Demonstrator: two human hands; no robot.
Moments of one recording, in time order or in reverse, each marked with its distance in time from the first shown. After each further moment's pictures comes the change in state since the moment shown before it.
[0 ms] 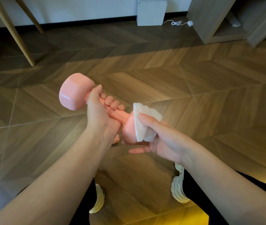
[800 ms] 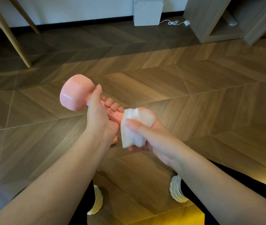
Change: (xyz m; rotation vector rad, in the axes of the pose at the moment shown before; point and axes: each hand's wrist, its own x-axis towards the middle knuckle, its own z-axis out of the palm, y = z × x) left_hand 0.003 -0.009 0.003 0.040 0.011 -0.025; right_hand 0.004 0.007 0.008 -0.179 0.227 -0.152
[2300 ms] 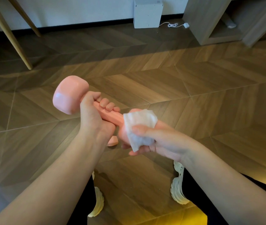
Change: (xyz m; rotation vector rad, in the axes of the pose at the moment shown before) left_hand -0.005 0.016 -0.006 -0.053 -0.065 0.000; right_hand -0.001 -0.013 -0.011 0.069 -0.259 0.095
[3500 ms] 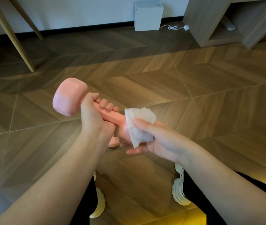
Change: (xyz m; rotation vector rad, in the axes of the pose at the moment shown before) left_hand -0.001 0.004 -0.001 -0.006 0.031 0.055; right_hand 0.003 0.001 0.008 0.054 0.041 0.035
